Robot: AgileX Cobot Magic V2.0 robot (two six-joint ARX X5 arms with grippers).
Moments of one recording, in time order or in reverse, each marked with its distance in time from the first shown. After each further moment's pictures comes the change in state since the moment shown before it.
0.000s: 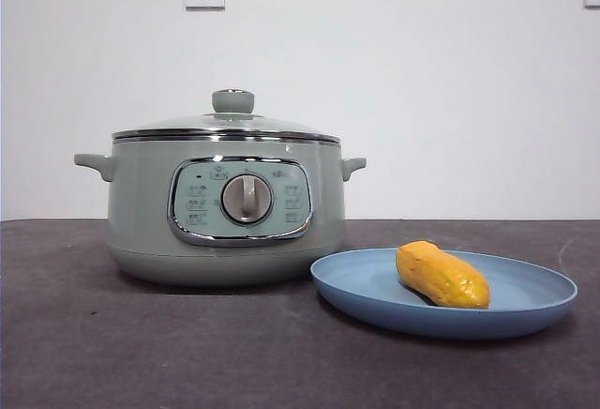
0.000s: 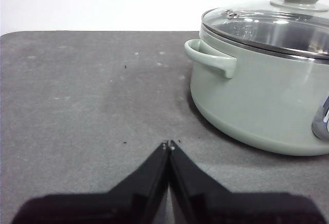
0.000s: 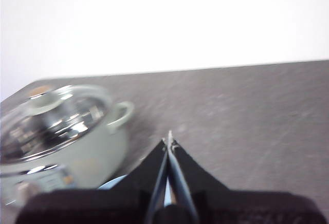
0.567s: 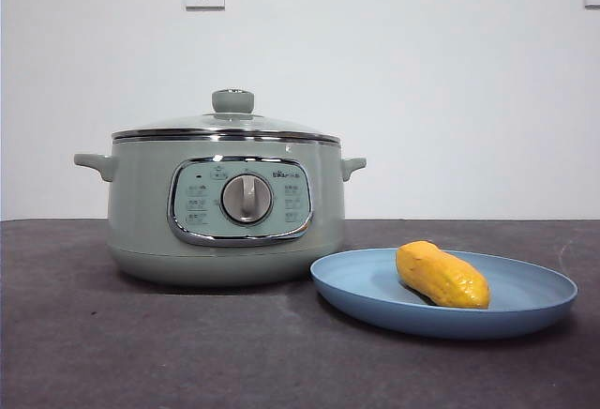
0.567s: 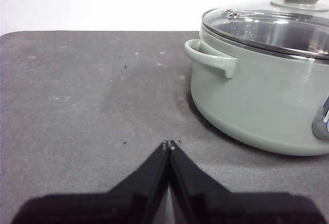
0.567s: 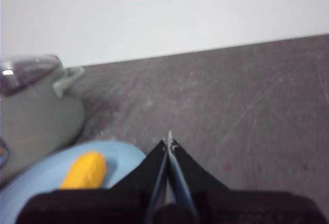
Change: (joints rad) left arm 0.000 0.000 0.000 0.000 0.000 0.000; right arm -0.080 -0.259 -0.486 0.253 0.004 0.008
